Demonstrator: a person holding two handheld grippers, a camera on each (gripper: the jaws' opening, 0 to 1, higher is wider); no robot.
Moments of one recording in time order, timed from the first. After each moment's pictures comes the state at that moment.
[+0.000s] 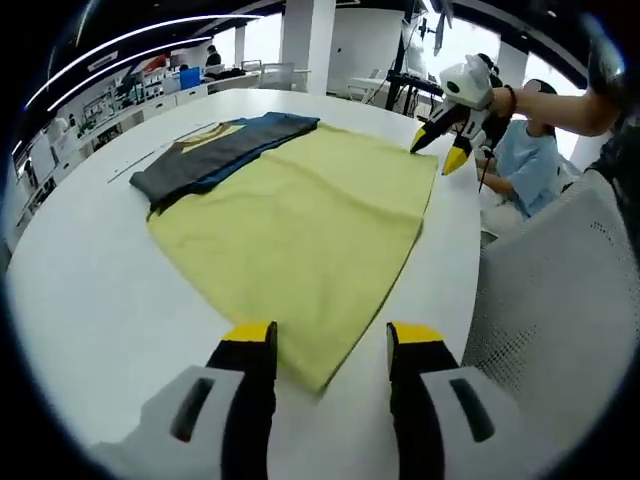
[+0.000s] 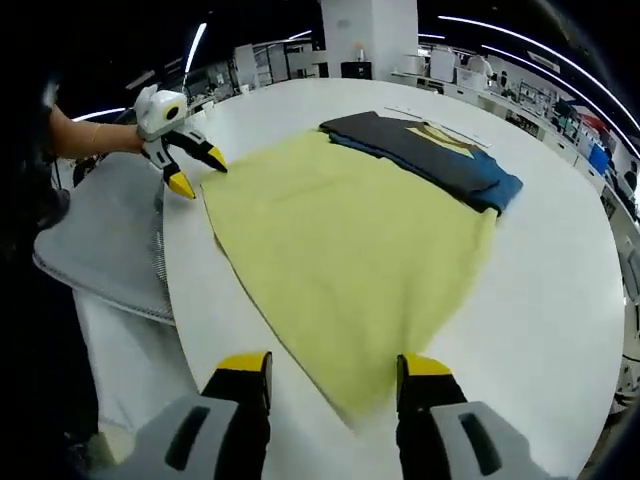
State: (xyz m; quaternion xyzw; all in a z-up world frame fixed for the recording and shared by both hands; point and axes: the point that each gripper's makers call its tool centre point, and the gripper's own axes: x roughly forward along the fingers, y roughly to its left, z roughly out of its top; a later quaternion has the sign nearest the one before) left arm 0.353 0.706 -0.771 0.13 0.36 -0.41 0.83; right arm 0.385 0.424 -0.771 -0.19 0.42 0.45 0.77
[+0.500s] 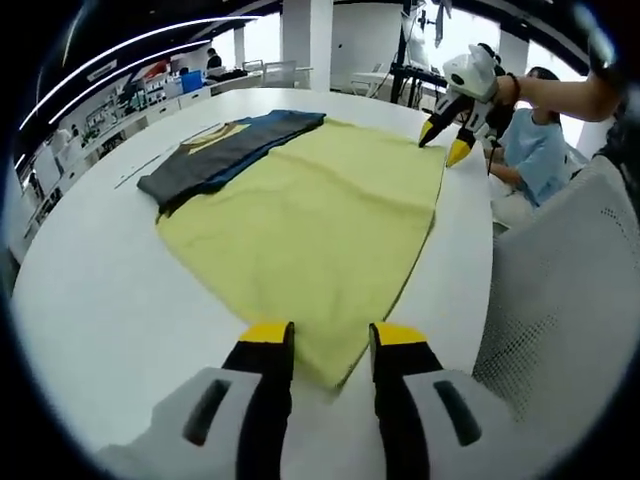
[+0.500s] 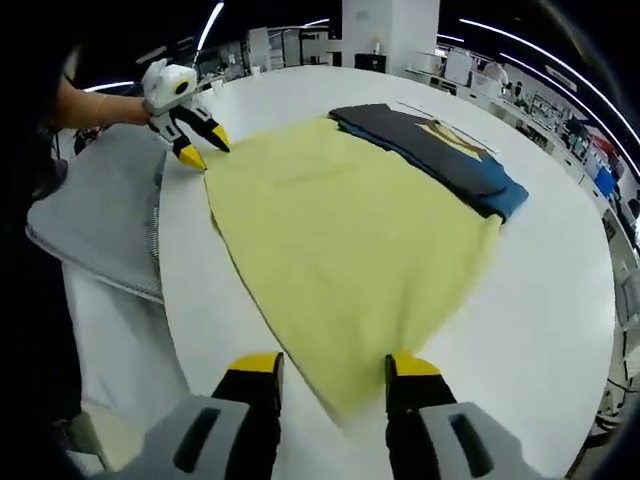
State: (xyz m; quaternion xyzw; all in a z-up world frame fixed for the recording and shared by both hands) left arm 0.358 0.712 -0.772 0.15 0.36 -0.40 0.83; right arm 0.386 0.420 -0.776 -0.25 0.41 0.46 0.75
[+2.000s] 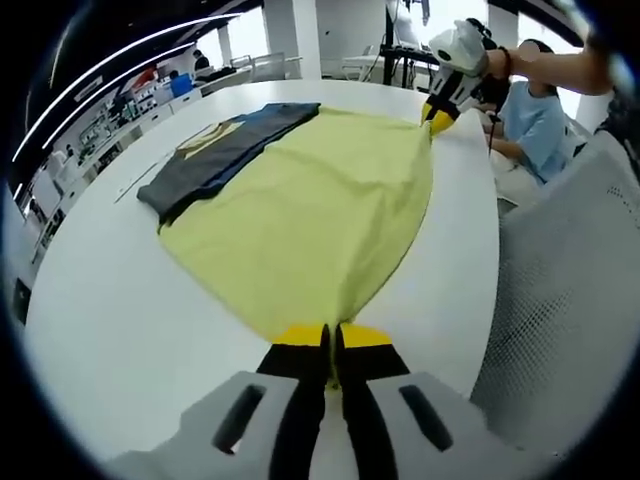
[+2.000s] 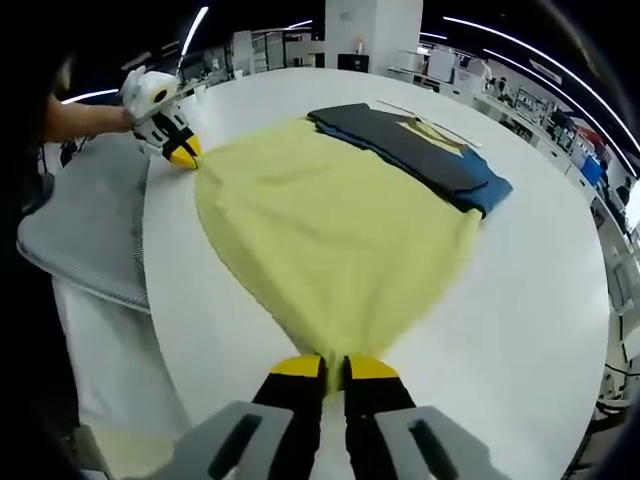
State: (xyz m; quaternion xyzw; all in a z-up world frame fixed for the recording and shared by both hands) left arm 0.360 0.719 -0.770 0.20 0.37 -0.39 0.82; right arm 0.394 0.414 -0.776 -0.23 0.41 0.43 0.77
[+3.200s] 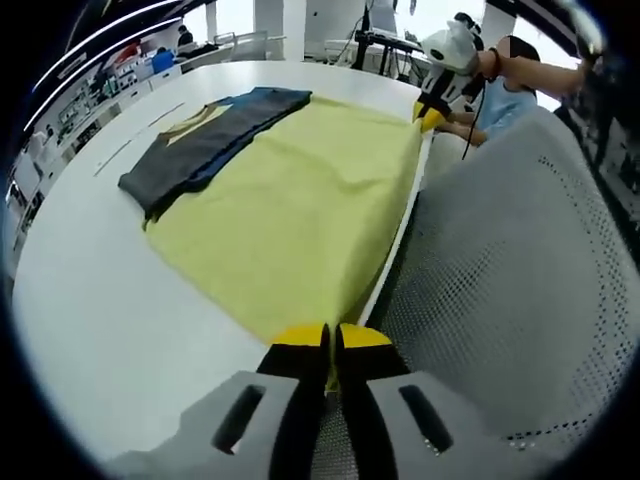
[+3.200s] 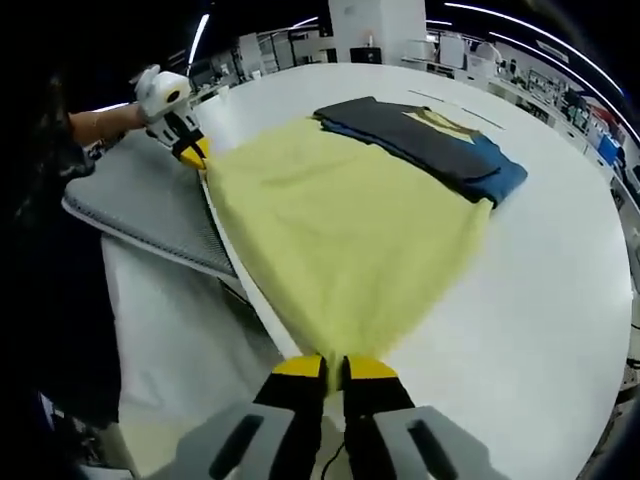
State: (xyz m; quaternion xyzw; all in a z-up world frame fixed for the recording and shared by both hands) left arm 0.267 0.716 -0.761 0.18 0.42 -0.43 0.78; right arm 0.303 0.411 -0.774 -0.19 0.45 0.46 0.74
